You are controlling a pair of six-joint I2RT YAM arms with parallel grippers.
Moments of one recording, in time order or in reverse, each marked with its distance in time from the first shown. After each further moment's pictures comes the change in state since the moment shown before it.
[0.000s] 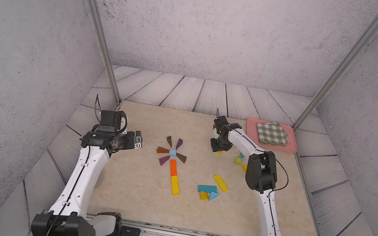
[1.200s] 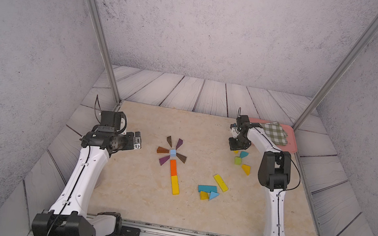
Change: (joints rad) left arm 0.008 0.002 -0.010 0.000 -0.017 0.014; right arm -0.200 -0.031 -0.051 0.013 -0.067 -0.172
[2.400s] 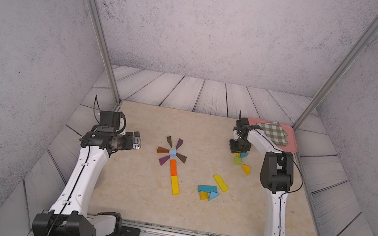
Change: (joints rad) left arm 0.010 0.002 -0.001 0.000 0.000 0.003; right arm 0.006 -0.069 -0.118 0.025 0.053 0.140
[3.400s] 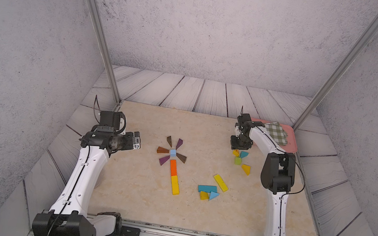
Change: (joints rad) left arm 0.000 0.000 -0.001 0.000 0.001 0.002; right arm 0.002 -0.026 0.093 -0.079 -0.014 0.032
